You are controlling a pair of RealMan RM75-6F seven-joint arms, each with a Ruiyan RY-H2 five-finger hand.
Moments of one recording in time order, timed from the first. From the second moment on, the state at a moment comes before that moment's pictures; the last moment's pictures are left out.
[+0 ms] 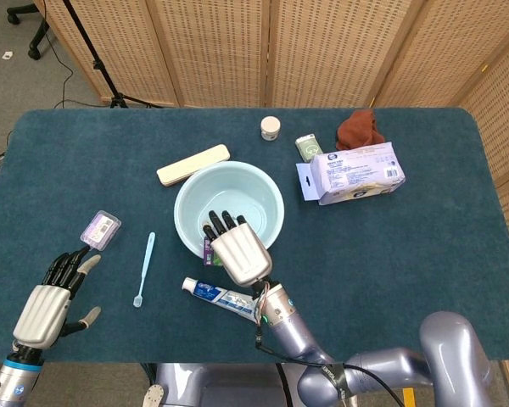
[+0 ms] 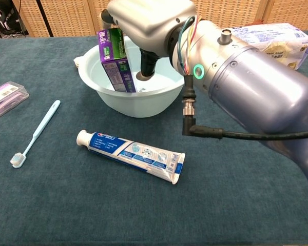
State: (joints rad) left arm -0.11 -1.22 0.05 -1.74 1.67 1.48 0.05; right arm 0.98 -1.83 0.27 -1.70 -1.07 1.35 -1.09
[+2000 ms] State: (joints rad) left arm -0.10 -1.29 0.04 -1.70 1.65 1.49 0.16; right arm 0.33 -1.31 -0.13 -1.82 -1.50 1.63 -0.54
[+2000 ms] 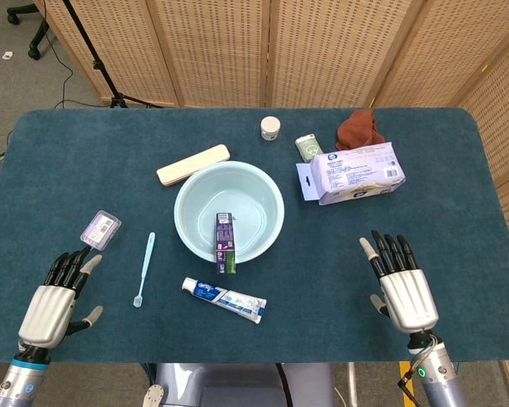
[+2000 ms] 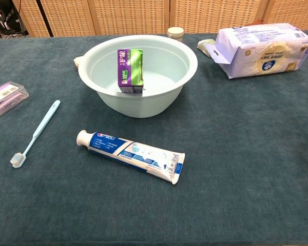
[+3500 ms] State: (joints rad) left arm -0.38 -1.07 -0.17 -1.76 1.14 1.03 0.33; right arm 0.12 -1.30 -0.09 -1.68 -1.66 1.59 -0.36
